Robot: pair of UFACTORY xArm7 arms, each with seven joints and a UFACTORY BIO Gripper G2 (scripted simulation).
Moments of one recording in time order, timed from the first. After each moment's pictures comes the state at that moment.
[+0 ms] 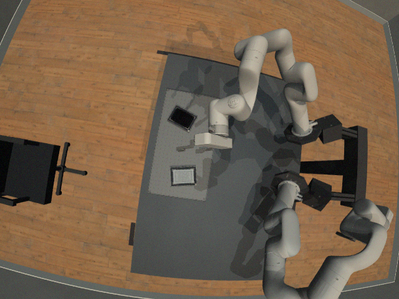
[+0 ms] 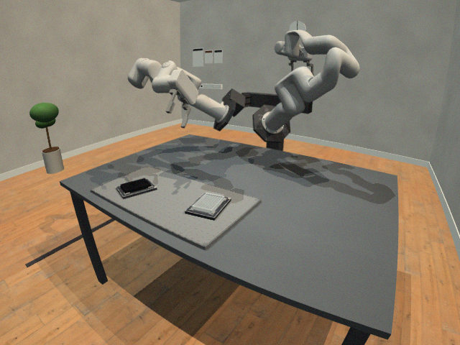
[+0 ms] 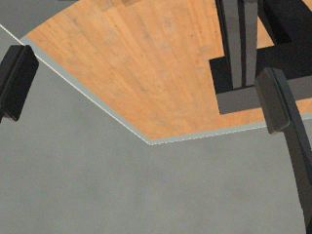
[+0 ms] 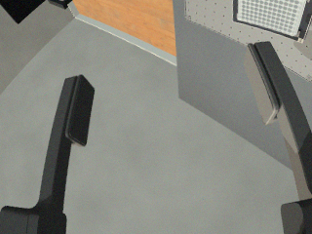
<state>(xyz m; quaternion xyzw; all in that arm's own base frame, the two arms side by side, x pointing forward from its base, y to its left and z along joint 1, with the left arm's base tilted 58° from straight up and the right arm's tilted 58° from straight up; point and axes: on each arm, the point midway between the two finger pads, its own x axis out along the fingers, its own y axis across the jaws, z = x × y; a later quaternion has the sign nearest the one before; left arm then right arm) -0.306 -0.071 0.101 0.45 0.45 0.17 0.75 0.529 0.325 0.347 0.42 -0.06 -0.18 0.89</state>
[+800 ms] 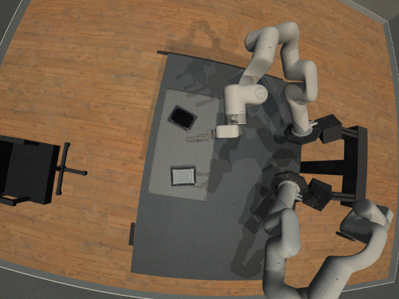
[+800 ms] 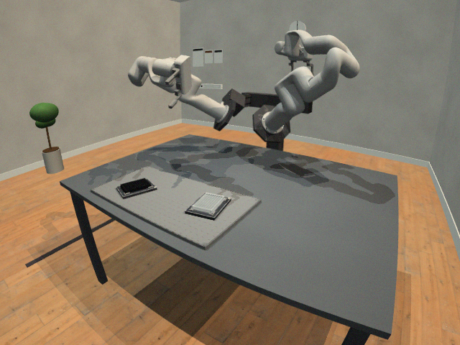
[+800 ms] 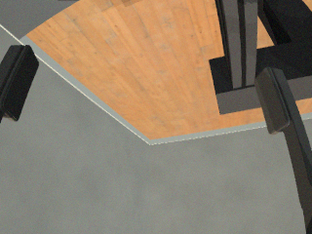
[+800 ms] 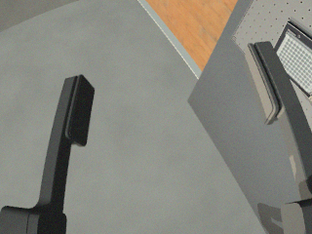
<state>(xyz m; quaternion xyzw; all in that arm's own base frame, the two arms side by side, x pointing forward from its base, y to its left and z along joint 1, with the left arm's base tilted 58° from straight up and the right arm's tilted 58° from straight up) -0.306 -0.071 0.101 0.45 0.45 0.17 0.75 0.459 0.348 0.405 0.28 -0.14 -0.03 0.95</state>
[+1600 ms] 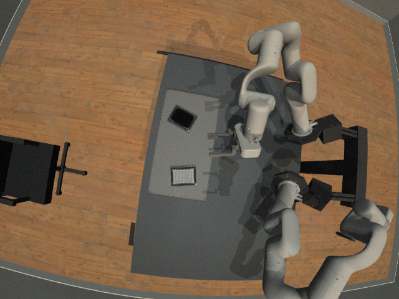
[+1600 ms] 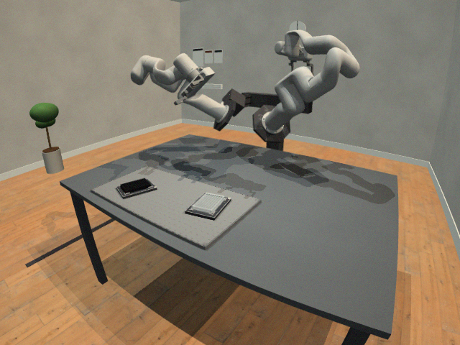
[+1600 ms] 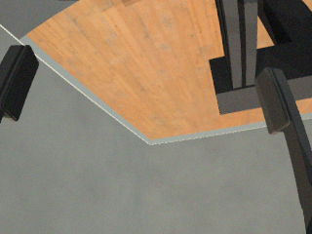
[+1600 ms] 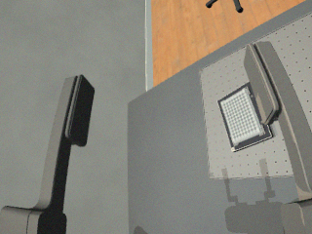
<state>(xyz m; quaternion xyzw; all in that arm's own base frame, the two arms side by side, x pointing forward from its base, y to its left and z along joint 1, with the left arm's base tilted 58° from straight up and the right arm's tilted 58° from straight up) -0.306 -0.071 0.101 0.45 0.45 0.17 0.75 0.416 0.344 0.349 -0.04 -0.24 0.06 0.97</state>
